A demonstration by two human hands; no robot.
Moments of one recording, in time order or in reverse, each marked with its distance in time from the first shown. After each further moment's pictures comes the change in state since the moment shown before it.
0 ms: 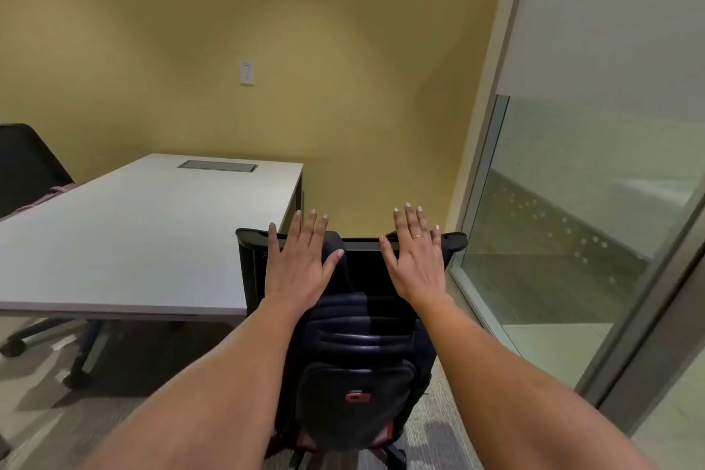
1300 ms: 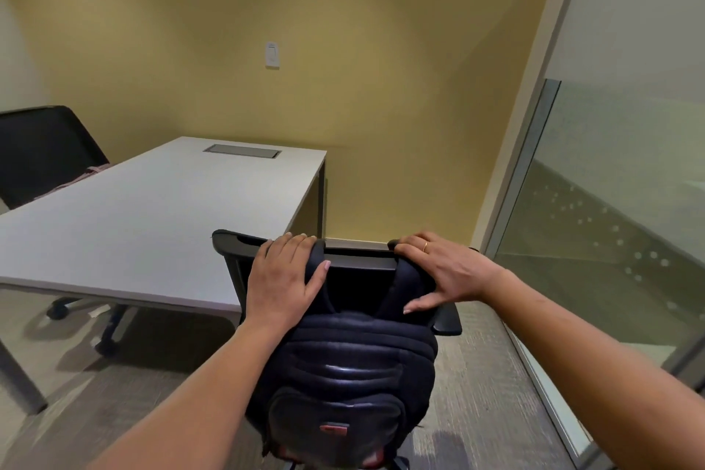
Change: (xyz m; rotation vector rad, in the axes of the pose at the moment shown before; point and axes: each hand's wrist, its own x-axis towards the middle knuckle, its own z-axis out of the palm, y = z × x) left_hand 0.012 0.017 0.019 -0.062 0.113 -0.068; right_hand 0.069 0.095 -0.025 -0.123 -0.431 -0.840
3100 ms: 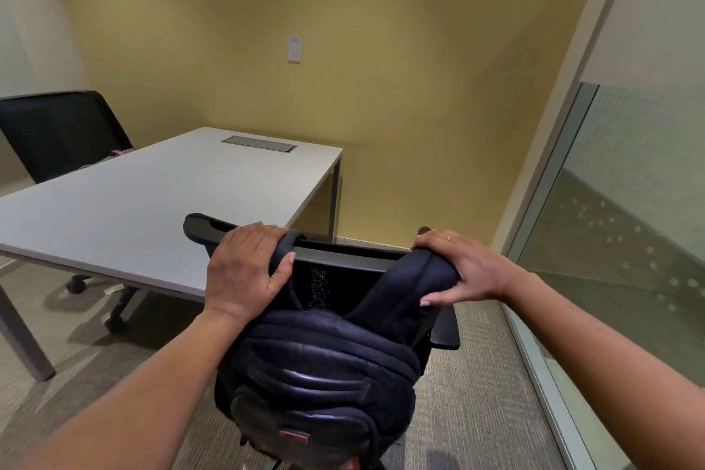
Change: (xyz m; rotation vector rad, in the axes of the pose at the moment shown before) left_hand 0.001 0.007 0.007 0.095 0.093 -0.027; right_hand -0.027 0.064 0.018 0.258 0.039 0.057
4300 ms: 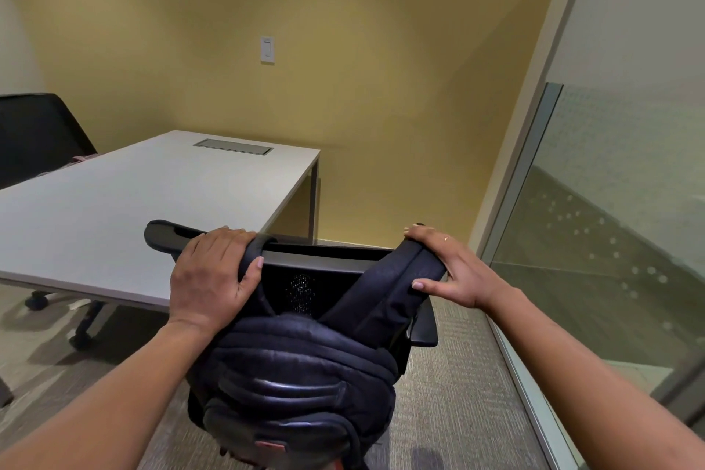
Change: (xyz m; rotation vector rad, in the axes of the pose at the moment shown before) left_hand 0.002 0.002 0.006 0.031 0.018 -0.022; right_hand -0.023 0.002 0.006 0.227 0.192 0.142
